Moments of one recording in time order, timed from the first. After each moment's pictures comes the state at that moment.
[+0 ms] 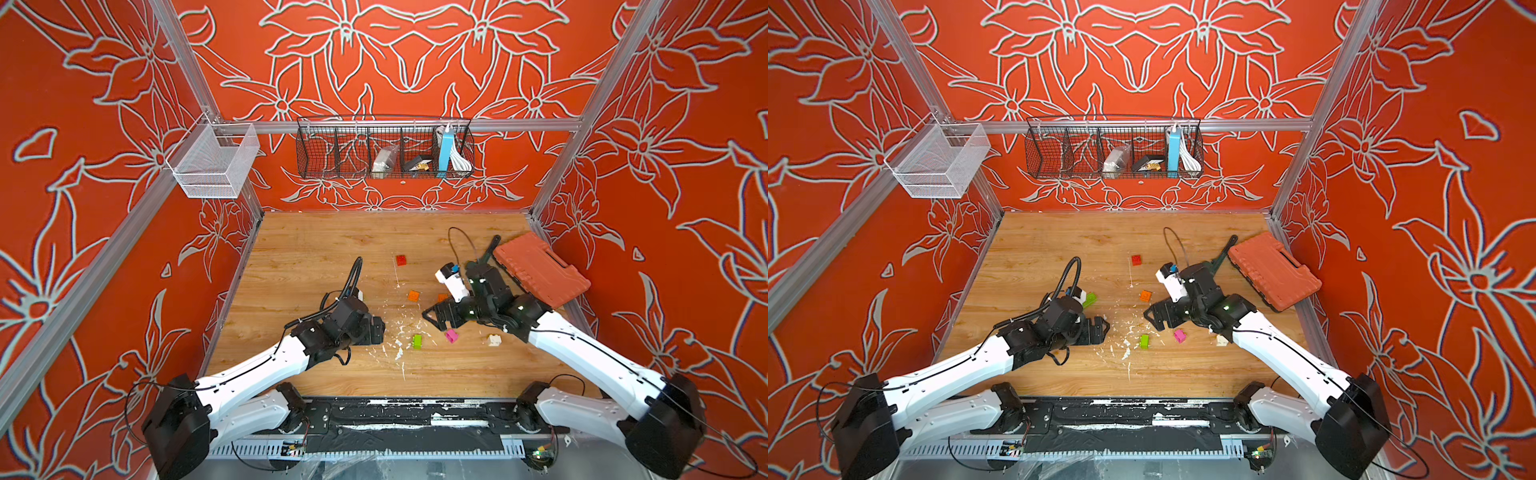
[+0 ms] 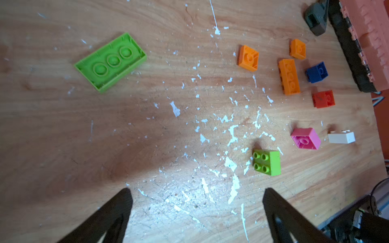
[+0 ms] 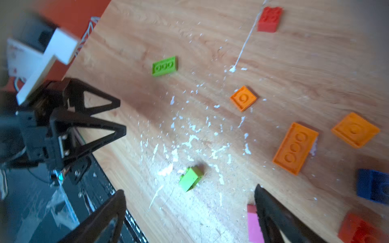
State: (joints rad) left arm -0.73 1.03 0.57 -0.41 -0.06 -0.77; right arm 0.70 1.13 0.87 -0.58 -0.30 0.19
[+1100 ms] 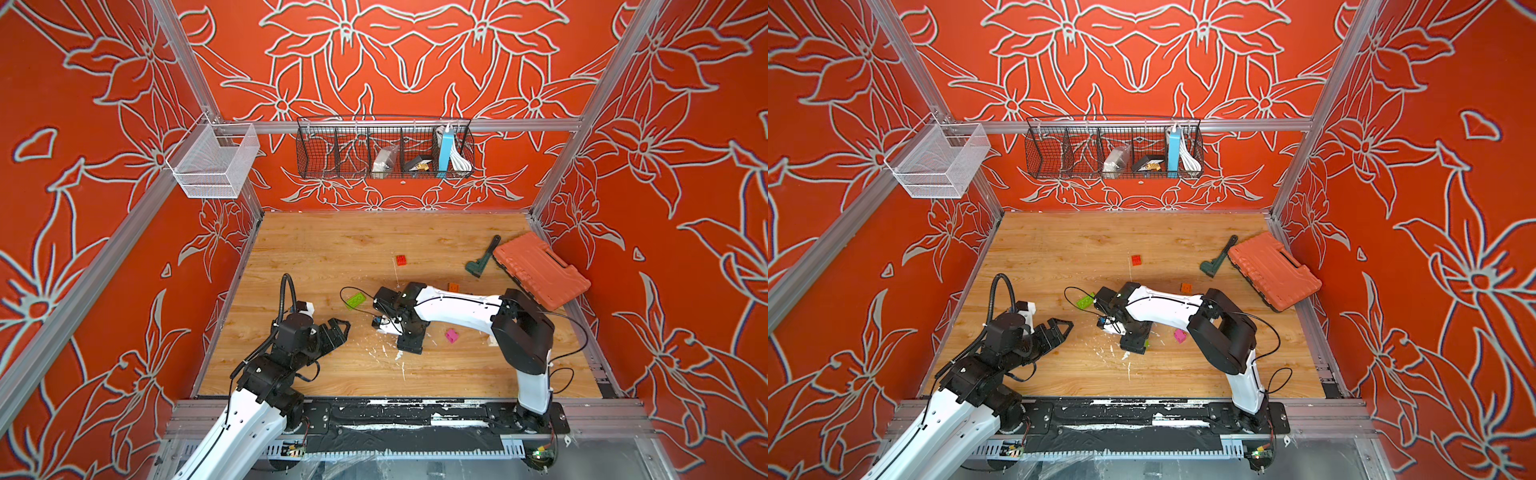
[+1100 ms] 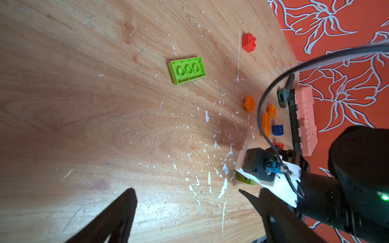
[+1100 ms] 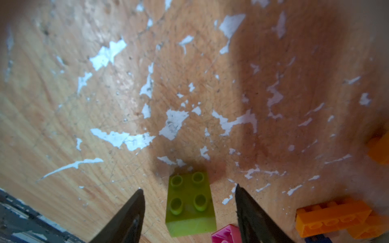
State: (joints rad) left arm -0.36 0.47 0.40 -0.63 0.14 -0.93; right arm 1.04 1.96 1.41 -1.08 0.08 -0.31
